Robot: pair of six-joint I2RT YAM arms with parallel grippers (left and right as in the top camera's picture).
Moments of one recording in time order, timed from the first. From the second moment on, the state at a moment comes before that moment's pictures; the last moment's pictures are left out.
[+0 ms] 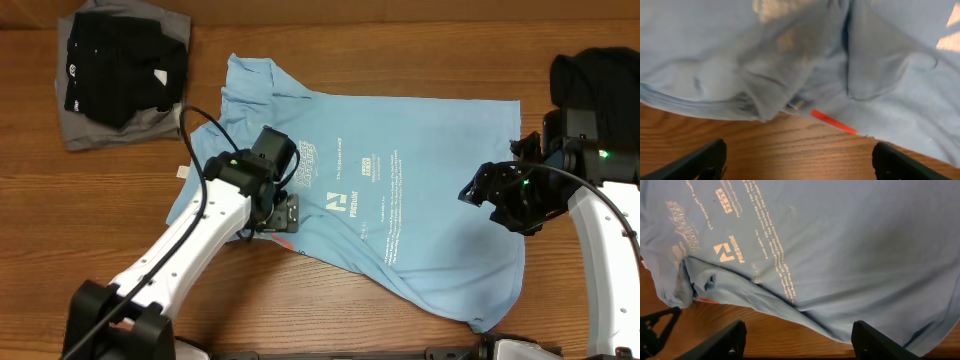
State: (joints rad) left arm -0.44 1.57 1.11 -1.05 -0.07 -0.46; right arm -0.14 1.38 1.26 -1.35 -0.36 0.31
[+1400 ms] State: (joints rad) left arm -0.37 1.72 1.07 -0.87 -0.02 -0.47; right arm -0.14 1.38 1.12 -1.30 -0.33 0.31
